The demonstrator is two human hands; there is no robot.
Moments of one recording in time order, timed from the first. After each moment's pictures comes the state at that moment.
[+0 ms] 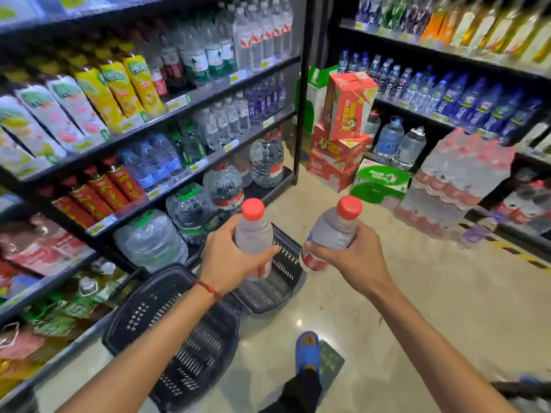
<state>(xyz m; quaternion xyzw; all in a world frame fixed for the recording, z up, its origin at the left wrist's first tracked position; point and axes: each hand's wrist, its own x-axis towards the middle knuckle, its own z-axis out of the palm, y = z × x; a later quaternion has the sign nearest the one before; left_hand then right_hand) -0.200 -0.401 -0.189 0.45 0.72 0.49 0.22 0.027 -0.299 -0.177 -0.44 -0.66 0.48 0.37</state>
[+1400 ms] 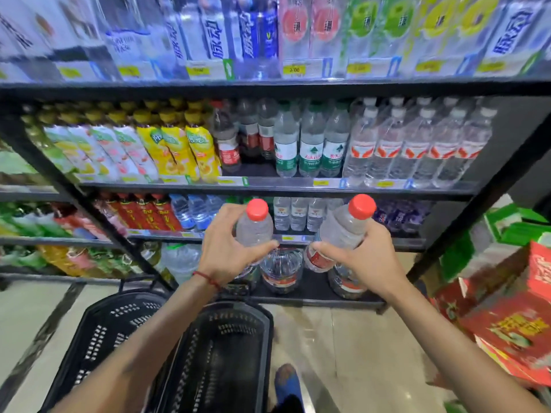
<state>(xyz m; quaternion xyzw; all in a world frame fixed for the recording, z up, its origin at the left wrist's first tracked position) -0.362 0.066 -0.138 0.22 0.85 0.46 -0.12 -0.280 0.327 -0.130 -0.05 -0.80 0.59 0.12</state>
